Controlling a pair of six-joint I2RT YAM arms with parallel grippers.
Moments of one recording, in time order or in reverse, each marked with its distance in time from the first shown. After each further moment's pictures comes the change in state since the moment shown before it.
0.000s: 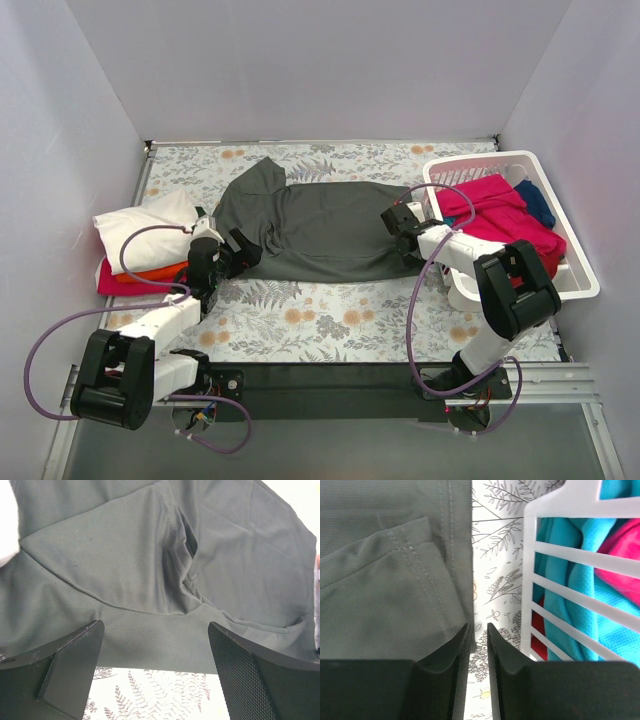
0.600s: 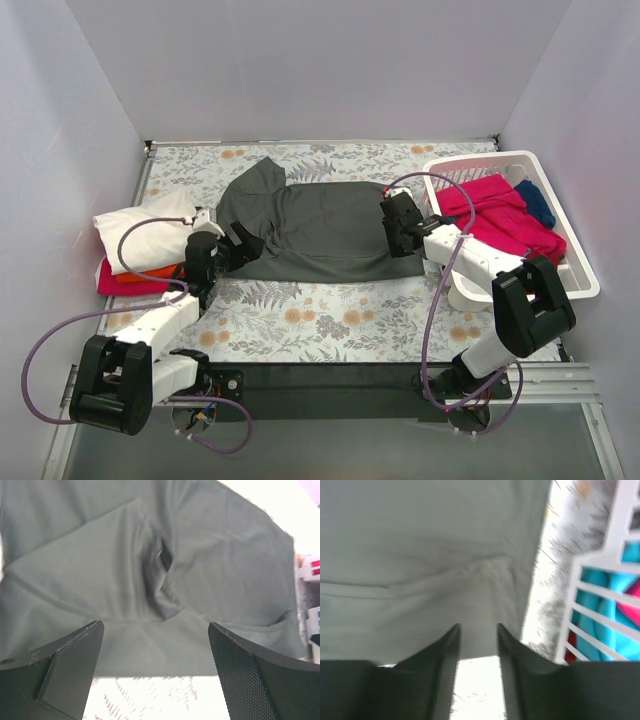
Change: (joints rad) left arm 0.000 -0.038 0.032 -0.021 0.030 0.030; right arm 0.039 -0.112 0.043 0.045 -0.180 -0.055
